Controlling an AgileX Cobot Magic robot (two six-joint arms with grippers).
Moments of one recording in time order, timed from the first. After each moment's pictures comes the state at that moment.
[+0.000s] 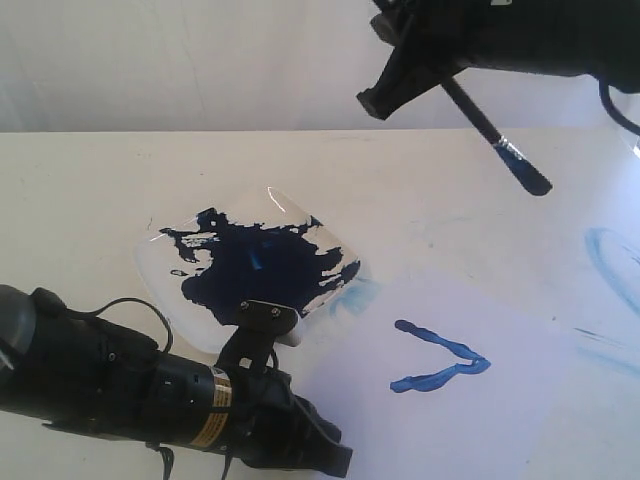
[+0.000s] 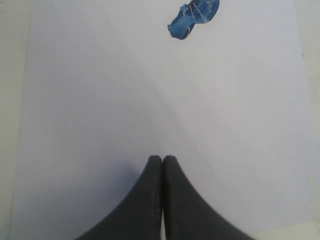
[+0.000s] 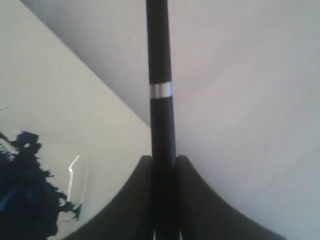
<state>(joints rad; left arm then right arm) -0.86 1.81 -0.65 1.00 -0.41 -1.34 0.62 1.44 -1.15 0.23 0.09 -0.79</state>
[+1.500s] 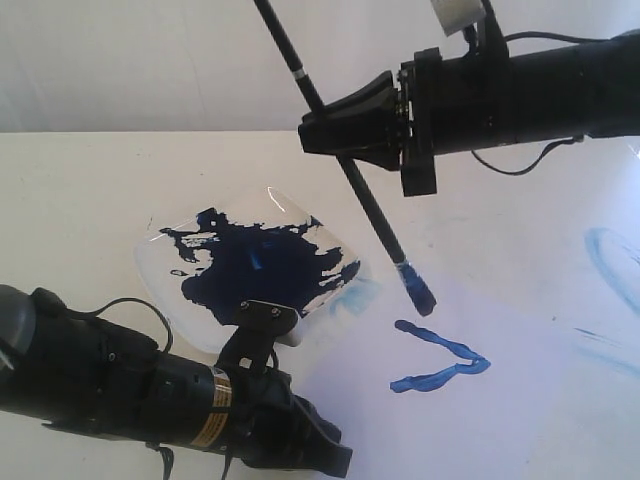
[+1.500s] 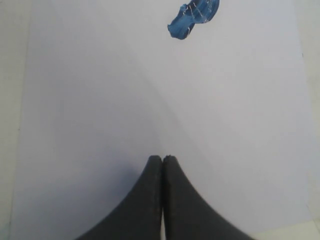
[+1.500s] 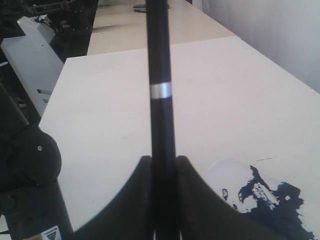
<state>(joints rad) -0.86 1.81 -0.65 1.00 -0.41 -1.34 0.34 1.65 -1.14 1.50 1.21 -1.91</state>
